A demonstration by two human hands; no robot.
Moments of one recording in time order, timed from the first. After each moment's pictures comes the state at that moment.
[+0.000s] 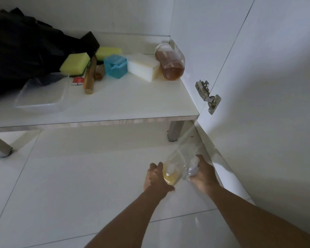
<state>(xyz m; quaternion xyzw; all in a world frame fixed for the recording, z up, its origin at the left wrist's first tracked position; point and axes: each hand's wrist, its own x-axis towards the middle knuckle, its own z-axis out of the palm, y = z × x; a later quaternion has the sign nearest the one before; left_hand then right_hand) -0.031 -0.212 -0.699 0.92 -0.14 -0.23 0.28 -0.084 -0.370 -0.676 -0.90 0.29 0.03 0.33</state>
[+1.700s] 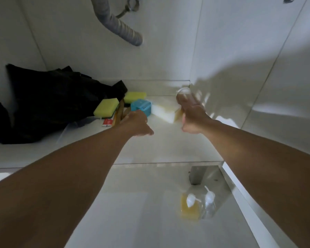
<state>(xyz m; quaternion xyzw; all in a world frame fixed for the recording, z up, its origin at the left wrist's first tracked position) 0.183 -0.146 -0.468 0.98 -0.16 -0.03 0.12 0.155 -0.353 -0.476 -0.98 0.13 -0.05 0.16</state>
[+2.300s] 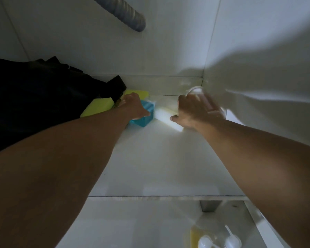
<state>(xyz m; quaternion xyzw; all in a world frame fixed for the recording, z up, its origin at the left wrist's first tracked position) 0.338 -0.171 -0.493 0.99 -0.08 0.02 0.14 0.274 -0.348 -0.495 -0.99 0.10 -0.07 0.02</state>
